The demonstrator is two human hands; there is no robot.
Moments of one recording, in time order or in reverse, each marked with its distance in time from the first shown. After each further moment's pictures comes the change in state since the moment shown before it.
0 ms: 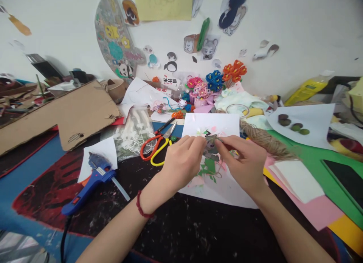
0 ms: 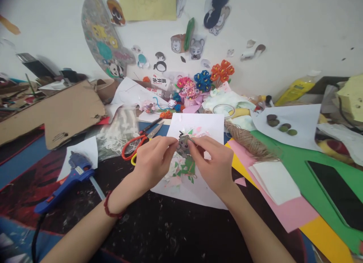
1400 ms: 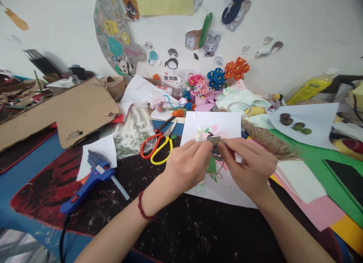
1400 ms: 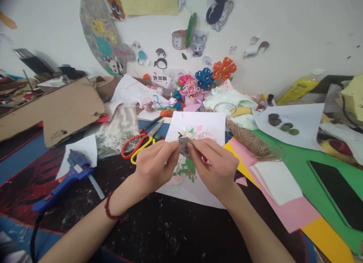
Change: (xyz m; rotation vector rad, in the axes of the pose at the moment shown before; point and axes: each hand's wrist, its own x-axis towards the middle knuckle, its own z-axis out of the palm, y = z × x) left_hand -0.007 0.007 0.001 -0.024 0.041 0.064; right_hand -0.004 -0.006 -0.003 -0.228 0.091 -0.253
